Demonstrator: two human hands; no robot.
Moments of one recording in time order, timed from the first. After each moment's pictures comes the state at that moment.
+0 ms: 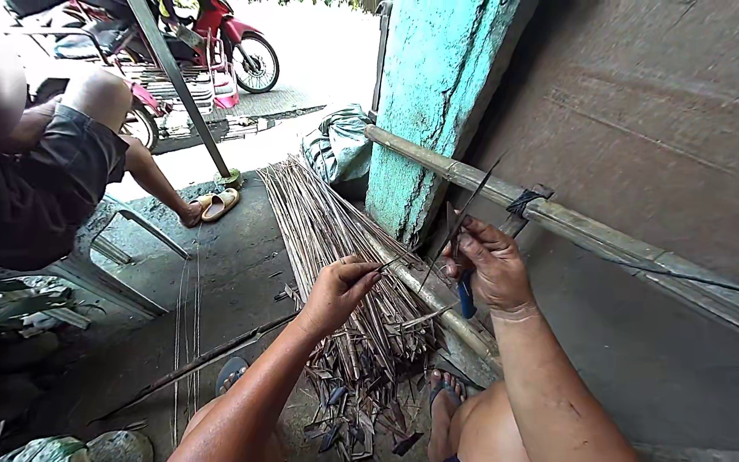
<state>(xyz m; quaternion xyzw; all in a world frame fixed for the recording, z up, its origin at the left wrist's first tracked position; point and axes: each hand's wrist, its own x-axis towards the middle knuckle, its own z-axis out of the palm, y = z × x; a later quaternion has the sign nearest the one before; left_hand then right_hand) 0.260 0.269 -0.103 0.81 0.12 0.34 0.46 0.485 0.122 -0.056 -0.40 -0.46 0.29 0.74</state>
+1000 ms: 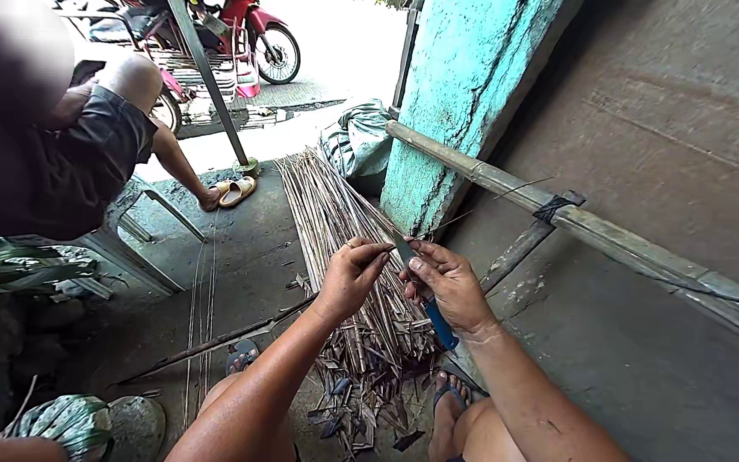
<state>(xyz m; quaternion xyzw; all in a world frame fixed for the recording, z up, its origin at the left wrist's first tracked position) 0.261 0.270 -0.097 0.78 0.17 0.40 0.45 0.417 0.145 -0.073 -0.50 -0.42 0.39 0.65</state>
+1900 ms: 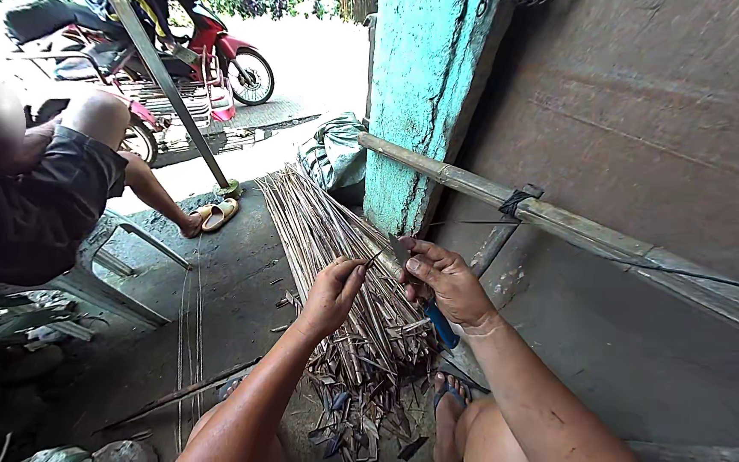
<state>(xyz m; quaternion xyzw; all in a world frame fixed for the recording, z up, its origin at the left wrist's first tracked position) 0.262 0.271 -0.104 0.83 0.15 0.34 0.41 0.448 0.129 -0.065 -0.45 -0.41 0.43 0.67</state>
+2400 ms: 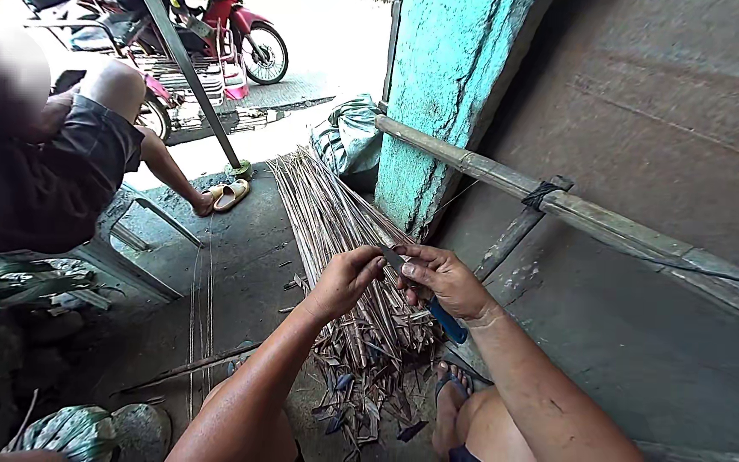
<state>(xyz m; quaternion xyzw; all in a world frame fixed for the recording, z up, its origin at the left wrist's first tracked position) 0.256 0.273 -0.093 0.83 0.09 0.28 0.47 0.438 0.137 -0.075 -0.46 -0.44 0.50 0.58</state>
